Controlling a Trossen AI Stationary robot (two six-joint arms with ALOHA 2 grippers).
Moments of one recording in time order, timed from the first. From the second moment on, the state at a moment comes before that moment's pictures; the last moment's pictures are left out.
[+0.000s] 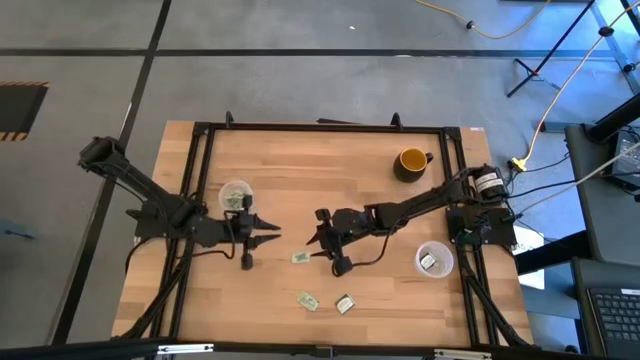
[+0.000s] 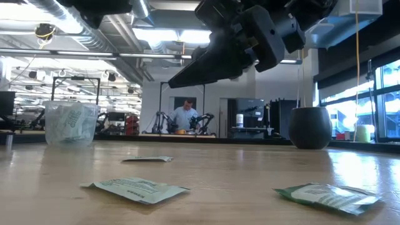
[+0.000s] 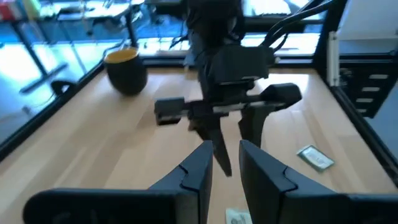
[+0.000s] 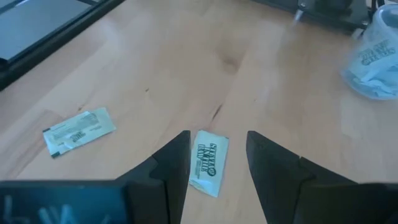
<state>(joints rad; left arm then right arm) -0.55 1.01 0.59 0.06 -0.65 -0.21 0.17 1.86 1.04 0.28 -0.12 -0.21</state>
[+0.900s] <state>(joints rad) -0.53 1.01 0.49 0.21 -0.72 -0.08 0.18 2.10 1.05 0.43 -0.12 -0.15</state>
